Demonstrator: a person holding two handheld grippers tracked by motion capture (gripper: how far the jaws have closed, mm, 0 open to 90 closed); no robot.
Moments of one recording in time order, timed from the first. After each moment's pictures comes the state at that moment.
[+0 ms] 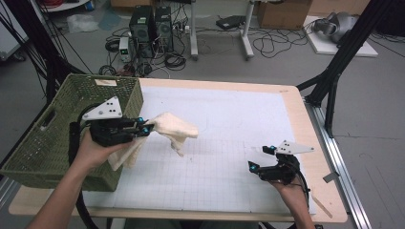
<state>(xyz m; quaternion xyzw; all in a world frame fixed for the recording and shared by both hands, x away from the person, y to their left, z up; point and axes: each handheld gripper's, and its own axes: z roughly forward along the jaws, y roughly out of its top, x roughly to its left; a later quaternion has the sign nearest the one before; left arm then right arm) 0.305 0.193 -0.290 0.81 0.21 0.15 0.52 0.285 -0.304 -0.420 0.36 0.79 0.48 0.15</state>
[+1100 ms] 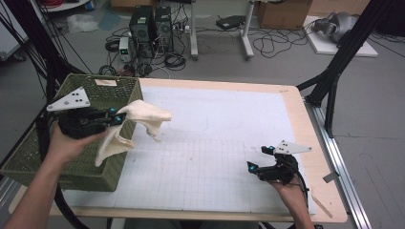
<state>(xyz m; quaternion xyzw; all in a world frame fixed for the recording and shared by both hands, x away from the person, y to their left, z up) 0.311 0.256 -0.282 0.79 0.28 0.19 0.52 0.286 -0.301 -0.422 0.36 0.79 0.47 0.15</state>
